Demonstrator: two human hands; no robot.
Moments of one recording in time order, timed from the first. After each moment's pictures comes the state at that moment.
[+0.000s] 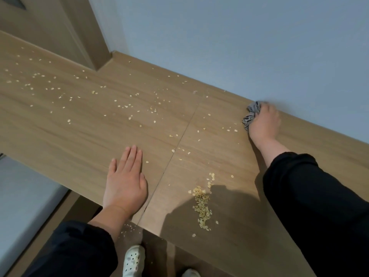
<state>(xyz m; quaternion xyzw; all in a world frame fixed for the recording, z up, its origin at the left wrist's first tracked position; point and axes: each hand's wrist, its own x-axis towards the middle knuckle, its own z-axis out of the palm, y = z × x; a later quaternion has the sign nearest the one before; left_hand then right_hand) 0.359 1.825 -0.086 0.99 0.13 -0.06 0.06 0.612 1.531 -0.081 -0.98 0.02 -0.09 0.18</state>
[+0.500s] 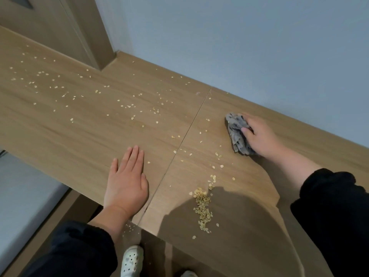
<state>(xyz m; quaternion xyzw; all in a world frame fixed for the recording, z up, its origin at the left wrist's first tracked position) 0.359 1.827 -0.087 0.99 0.13 -0.06 0.07 0.581 1.530 -0.057 -0.94 -0.21 0.10 0.23</state>
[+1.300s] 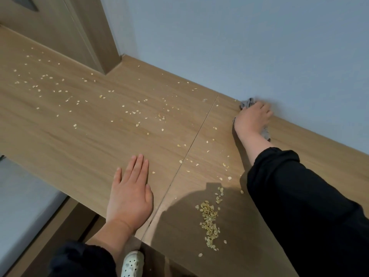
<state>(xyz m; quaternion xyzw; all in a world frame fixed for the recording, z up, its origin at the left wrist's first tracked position) 0.357 1.827 -0.088 0.99 0.13 -0.04 0.09 0.642 1.620 -0.070 -0.97 0.15 -0.07 0.20</state>
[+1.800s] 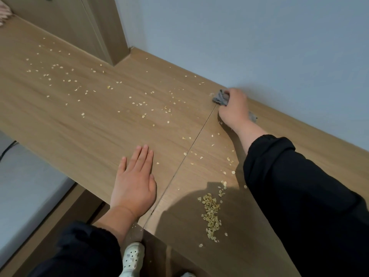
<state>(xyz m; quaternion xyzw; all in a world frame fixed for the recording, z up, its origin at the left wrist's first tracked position) 0.358 1.825 -0.086 0.99 0.13 -0.04 0.09 0.637 1.656 -0.066 -0.95 -0.11 0.01 0.29</state>
